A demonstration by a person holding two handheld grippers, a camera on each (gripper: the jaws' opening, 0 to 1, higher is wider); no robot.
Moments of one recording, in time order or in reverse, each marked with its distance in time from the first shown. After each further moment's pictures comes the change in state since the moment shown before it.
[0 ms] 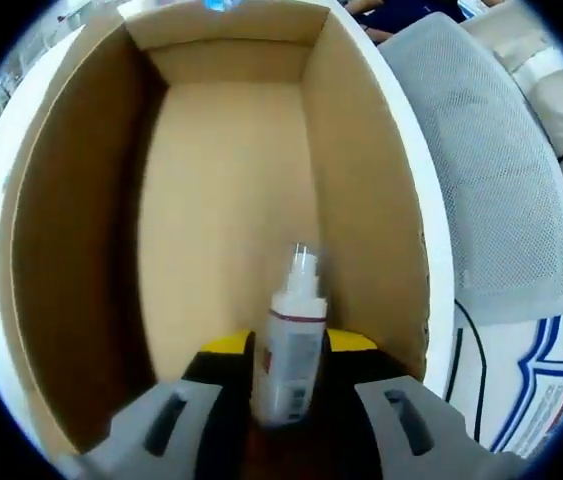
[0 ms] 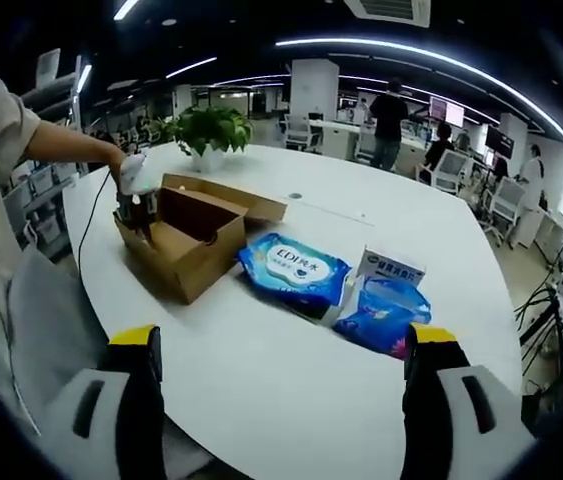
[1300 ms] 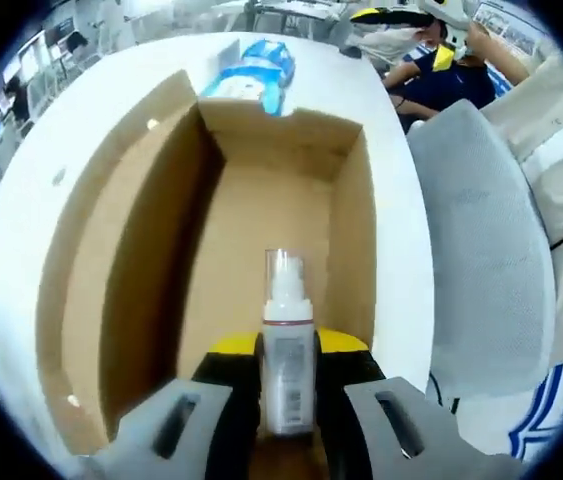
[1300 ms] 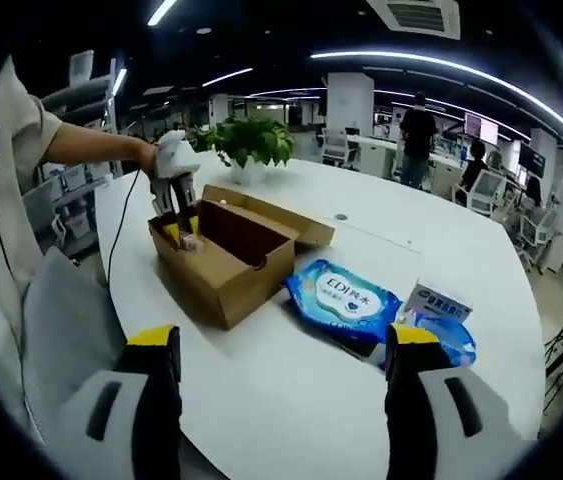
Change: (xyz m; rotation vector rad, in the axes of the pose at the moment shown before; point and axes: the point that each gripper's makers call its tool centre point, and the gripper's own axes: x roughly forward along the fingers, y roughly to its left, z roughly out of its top) left arm -0.058 0.004 0.061 -0.196 -0.296 0.067; right arm 0.033 0.060 0.035 -0.091 -0.073 0.191
